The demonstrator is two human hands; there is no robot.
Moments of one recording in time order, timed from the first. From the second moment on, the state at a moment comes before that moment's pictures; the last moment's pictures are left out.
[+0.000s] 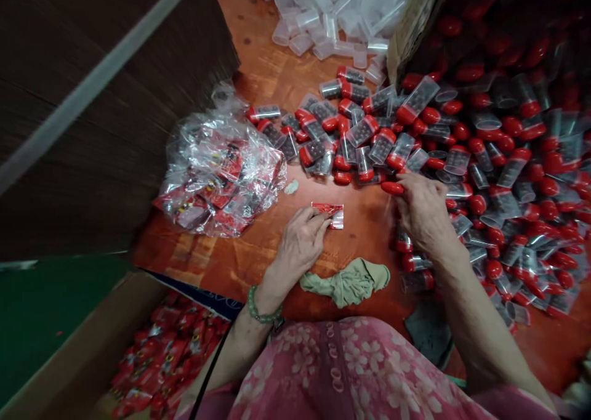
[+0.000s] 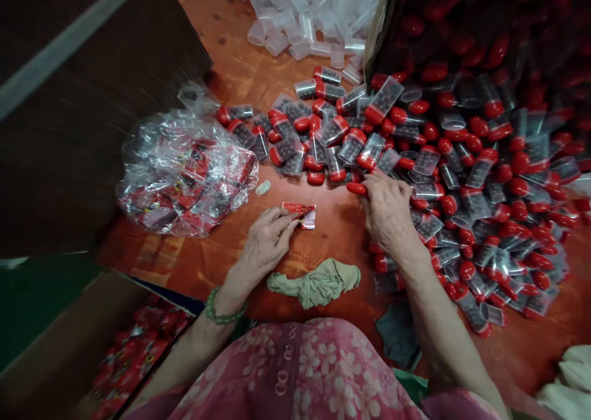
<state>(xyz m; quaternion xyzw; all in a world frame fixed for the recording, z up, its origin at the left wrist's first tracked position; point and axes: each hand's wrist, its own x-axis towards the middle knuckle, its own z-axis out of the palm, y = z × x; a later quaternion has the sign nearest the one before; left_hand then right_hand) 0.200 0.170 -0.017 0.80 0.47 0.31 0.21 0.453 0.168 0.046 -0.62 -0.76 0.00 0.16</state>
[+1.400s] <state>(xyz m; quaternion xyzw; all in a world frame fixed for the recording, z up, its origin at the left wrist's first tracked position) 0.189 0.139 0.019 0.77 0.39 0.38 0.32 0.420 0.114 0.088 -0.48 -0.81 0.28 0.20</state>
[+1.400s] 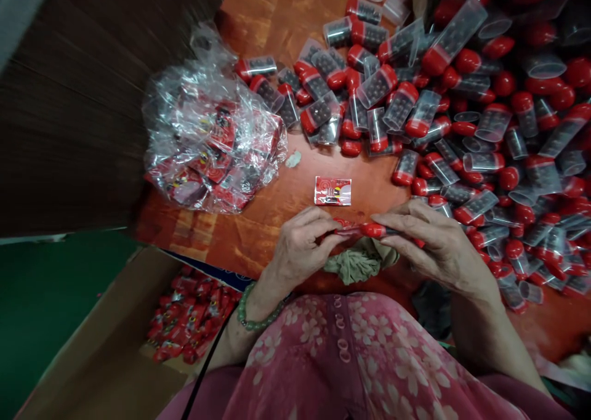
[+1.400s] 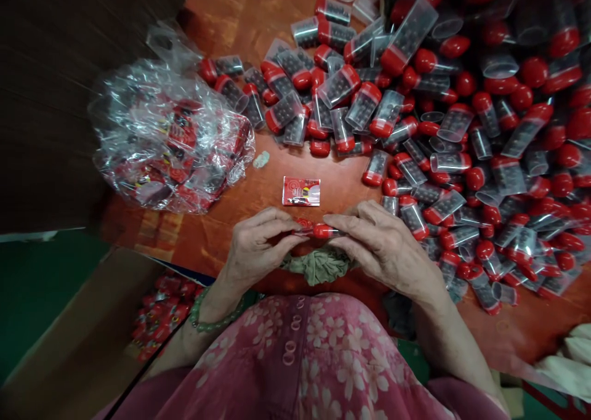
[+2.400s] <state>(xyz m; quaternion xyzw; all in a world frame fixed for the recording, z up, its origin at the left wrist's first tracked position) 0.172 0.143 0.013 0.79 0.34 0.31 0.40 0.399 0.135 0.078 -0.43 -0.80 0.41 0.09</state>
